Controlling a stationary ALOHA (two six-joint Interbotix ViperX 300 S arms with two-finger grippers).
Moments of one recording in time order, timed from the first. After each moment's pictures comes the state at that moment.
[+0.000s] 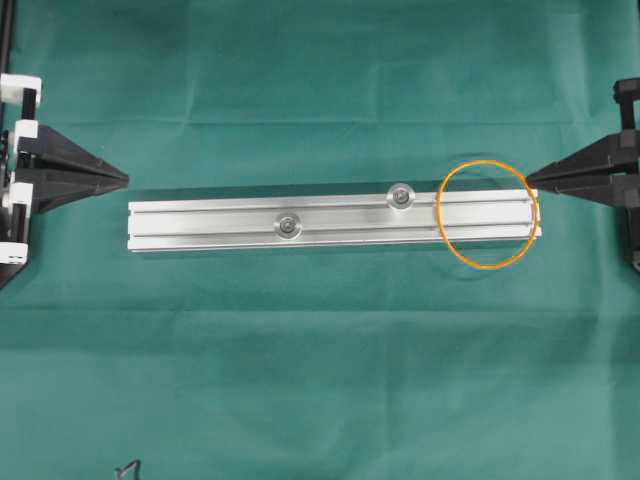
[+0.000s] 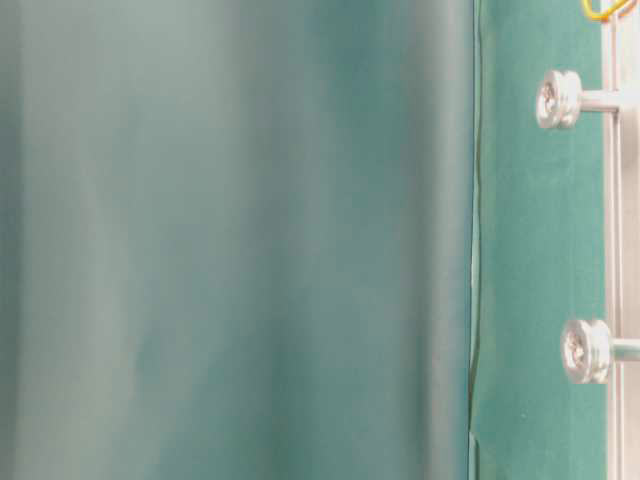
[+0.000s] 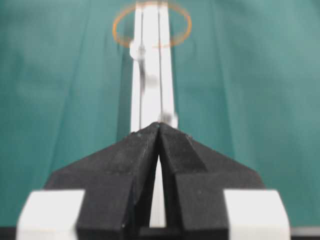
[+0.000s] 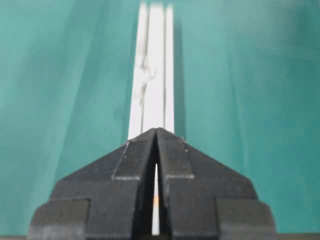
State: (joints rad) left arm 0.00 -0.97 1.03 0.02 0.30 -0.01; right arm 0.00 -0.95 1.04 0.00 0.32 0.01
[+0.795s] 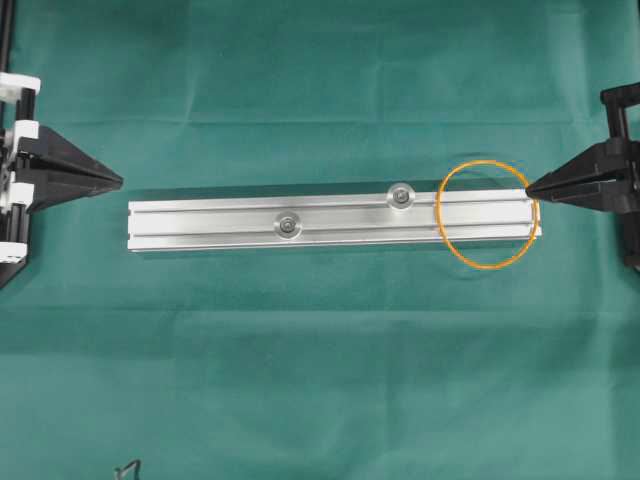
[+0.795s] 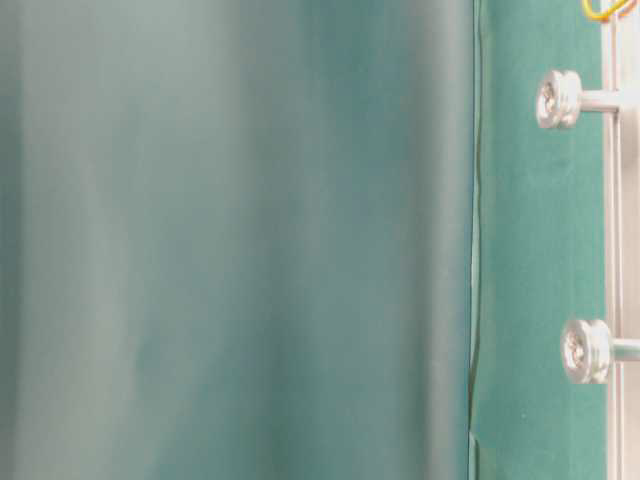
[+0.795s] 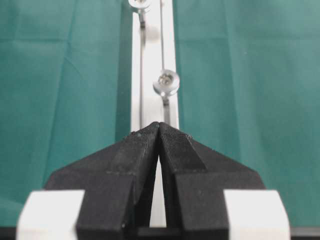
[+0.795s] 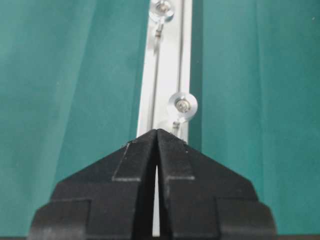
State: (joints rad) left arm 0.00 -0.96 0.99 0.03 0.41 -0.01; right arm 0.00 -0.89 0.99 0.00 0.50 0.01
